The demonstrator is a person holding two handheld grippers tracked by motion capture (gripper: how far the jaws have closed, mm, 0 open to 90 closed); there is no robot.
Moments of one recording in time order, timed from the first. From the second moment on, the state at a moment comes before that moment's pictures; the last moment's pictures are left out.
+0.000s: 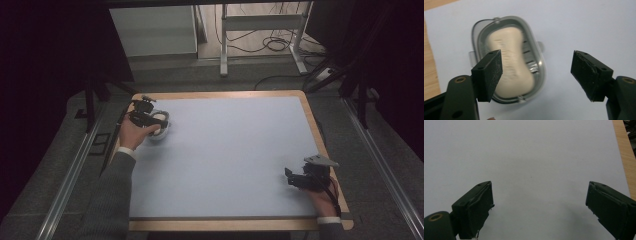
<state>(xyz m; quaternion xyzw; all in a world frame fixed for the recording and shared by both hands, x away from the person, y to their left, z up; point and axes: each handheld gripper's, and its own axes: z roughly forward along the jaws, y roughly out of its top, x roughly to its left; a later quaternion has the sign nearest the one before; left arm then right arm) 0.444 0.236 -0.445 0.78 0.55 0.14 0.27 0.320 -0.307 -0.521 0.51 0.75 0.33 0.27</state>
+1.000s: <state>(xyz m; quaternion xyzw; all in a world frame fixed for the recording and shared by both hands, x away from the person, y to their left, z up) 0.341 0.212 -0.501 0.82 0.46 0.10 0.32 0.316 -0.302 -0.516 0.49 0.75 0.34 0.28</state>
